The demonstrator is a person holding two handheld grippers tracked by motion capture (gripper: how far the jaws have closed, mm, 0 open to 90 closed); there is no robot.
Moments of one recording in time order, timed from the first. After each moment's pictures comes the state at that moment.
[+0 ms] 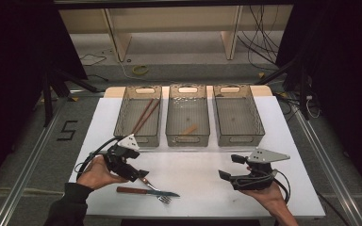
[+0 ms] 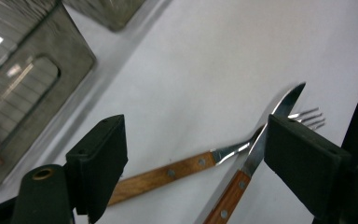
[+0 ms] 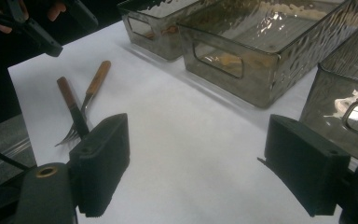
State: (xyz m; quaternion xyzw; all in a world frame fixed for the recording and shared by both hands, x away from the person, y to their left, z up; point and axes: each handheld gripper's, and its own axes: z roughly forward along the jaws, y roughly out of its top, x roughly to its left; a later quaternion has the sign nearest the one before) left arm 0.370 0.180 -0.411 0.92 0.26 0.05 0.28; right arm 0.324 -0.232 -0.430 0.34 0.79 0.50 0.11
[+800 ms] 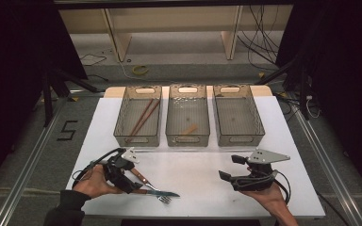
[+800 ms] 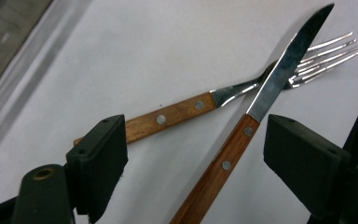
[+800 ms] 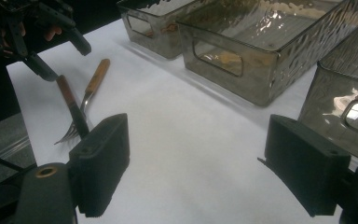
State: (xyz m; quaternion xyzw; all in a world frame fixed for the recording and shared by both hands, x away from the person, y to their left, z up) left arm 0.358 0.187 -0.438 0.94 0.25 0.04 0.21; right arm 0.323 -0.233 -0.430 0.33 0.79 0.50 0.12
